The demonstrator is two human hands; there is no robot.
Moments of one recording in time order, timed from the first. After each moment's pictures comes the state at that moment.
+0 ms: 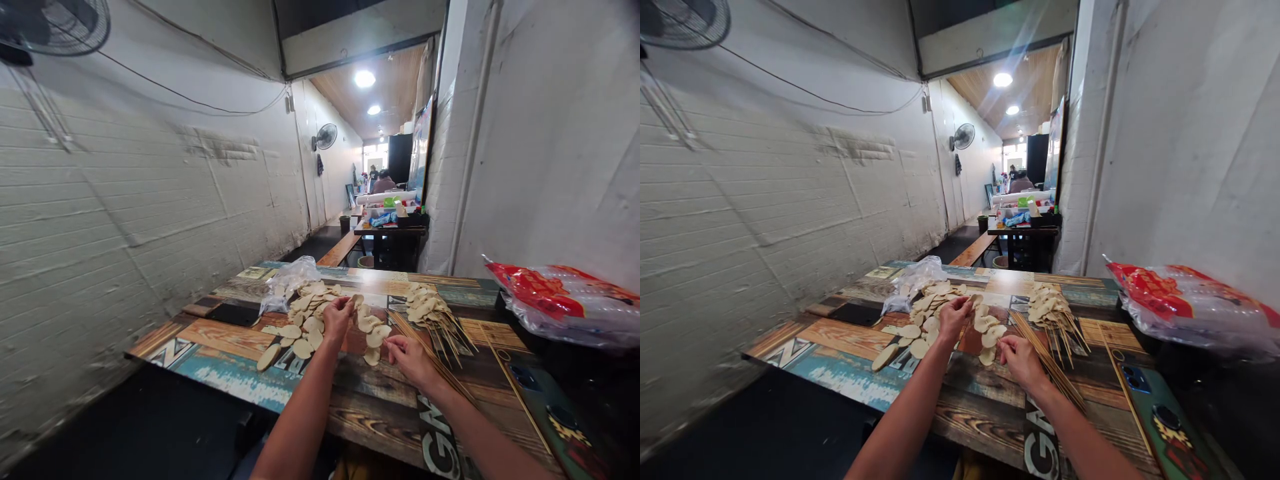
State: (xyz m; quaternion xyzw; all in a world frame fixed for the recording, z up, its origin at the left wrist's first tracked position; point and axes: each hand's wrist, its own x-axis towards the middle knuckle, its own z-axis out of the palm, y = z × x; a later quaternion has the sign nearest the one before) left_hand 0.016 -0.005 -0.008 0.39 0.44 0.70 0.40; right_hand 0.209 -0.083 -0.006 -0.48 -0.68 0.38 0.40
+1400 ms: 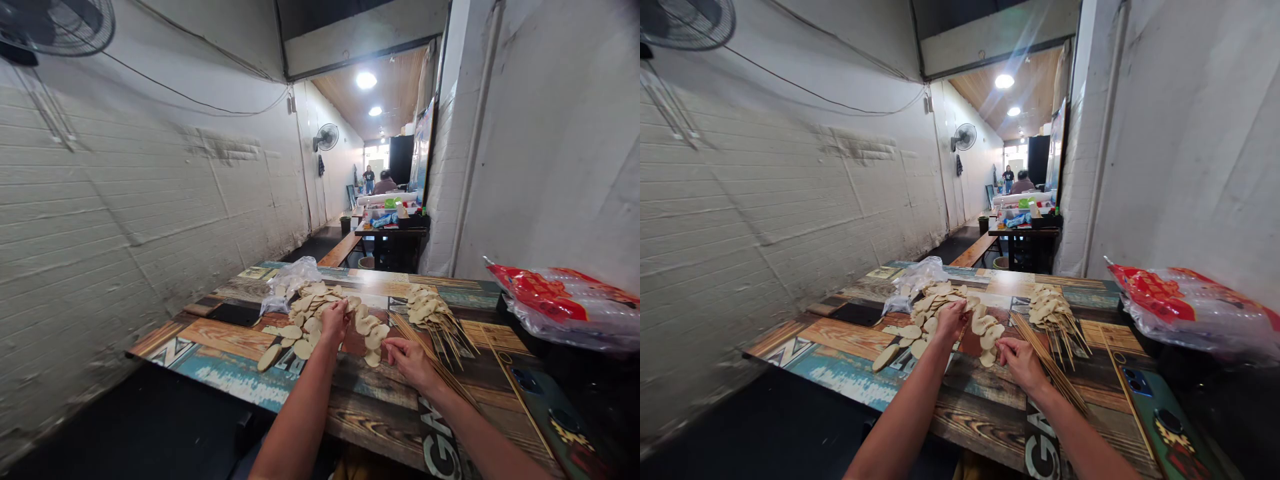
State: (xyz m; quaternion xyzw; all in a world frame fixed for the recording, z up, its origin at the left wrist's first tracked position) left_hand 0.018 -0.013 0.009 0.24 0.42 0.70 0.52; right_hand 0.209 -0.085 -0.007 -0.44 -0.69 0.39 0.43
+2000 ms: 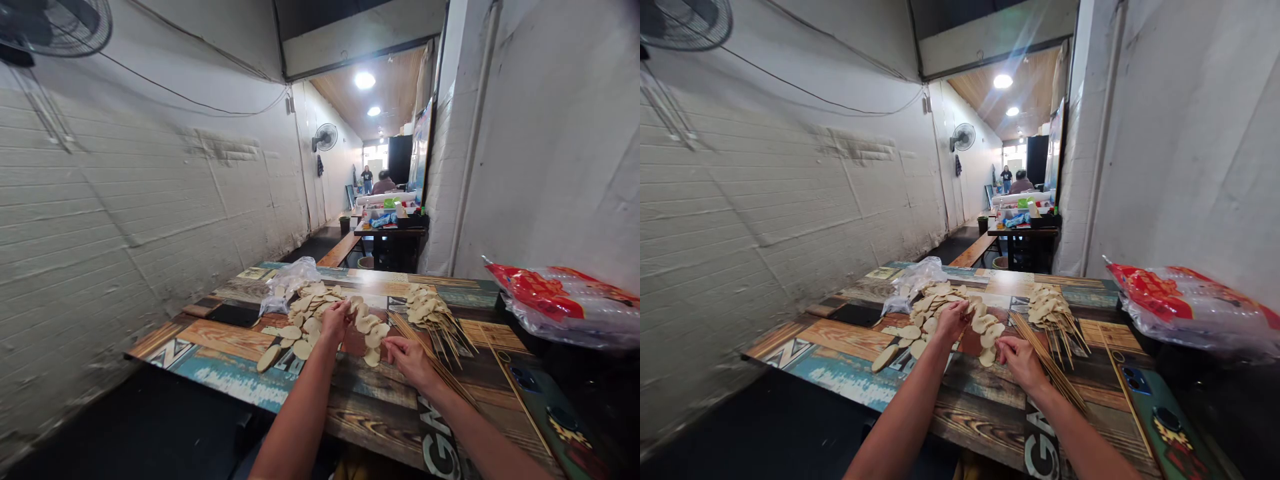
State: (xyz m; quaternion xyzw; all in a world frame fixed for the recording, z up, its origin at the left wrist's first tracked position) left_hand 0.018 -0.016 0.009 0.26 0.40 0.68 0.55; right_hand 0.209 -0.082 -0.011 -0.44 -0.68 0.39 0.44
